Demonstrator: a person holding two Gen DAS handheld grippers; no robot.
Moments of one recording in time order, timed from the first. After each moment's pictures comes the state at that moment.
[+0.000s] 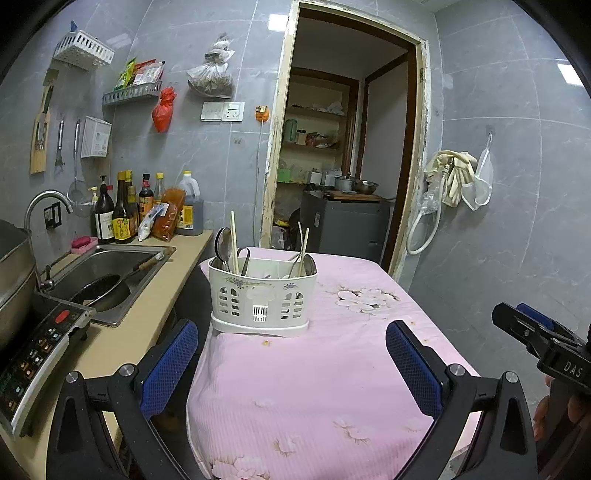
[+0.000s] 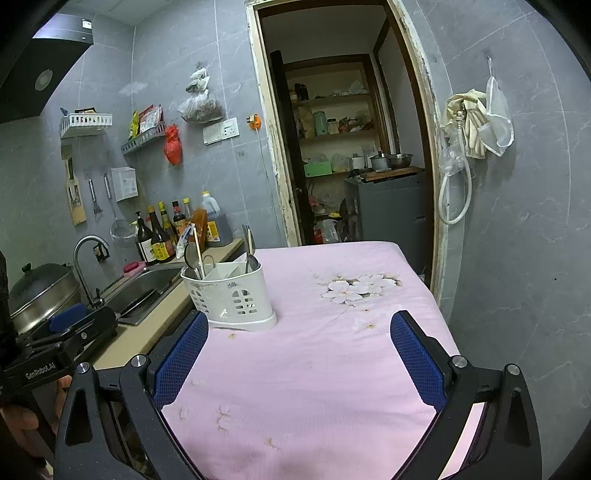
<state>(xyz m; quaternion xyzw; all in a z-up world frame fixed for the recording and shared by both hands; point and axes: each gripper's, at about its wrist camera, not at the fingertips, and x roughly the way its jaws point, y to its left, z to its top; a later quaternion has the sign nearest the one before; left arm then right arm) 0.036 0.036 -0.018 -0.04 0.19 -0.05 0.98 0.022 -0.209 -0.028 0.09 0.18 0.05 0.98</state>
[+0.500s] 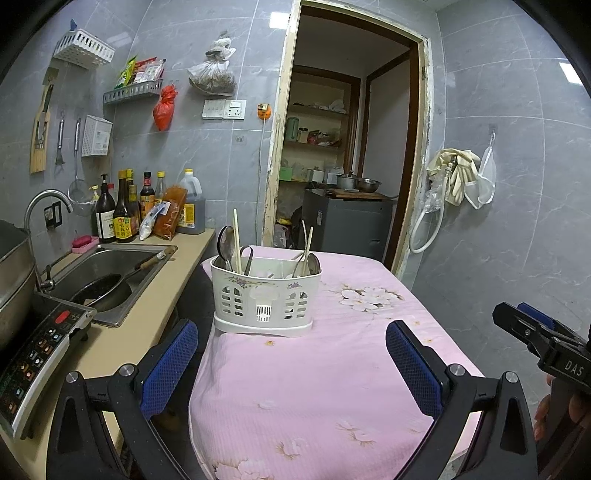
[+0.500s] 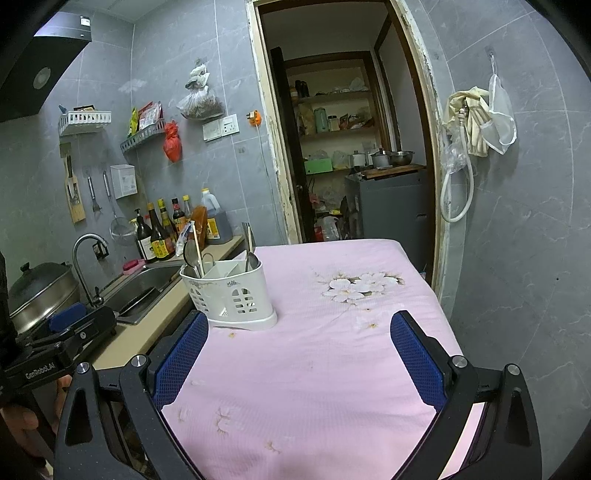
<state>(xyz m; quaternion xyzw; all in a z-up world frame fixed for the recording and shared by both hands) 0.040 0.040 -0.019 -0.04 0.20 -0.05 0.98 0.026 -0.204 -0.030 0.09 0.18 0.05 0.98</state>
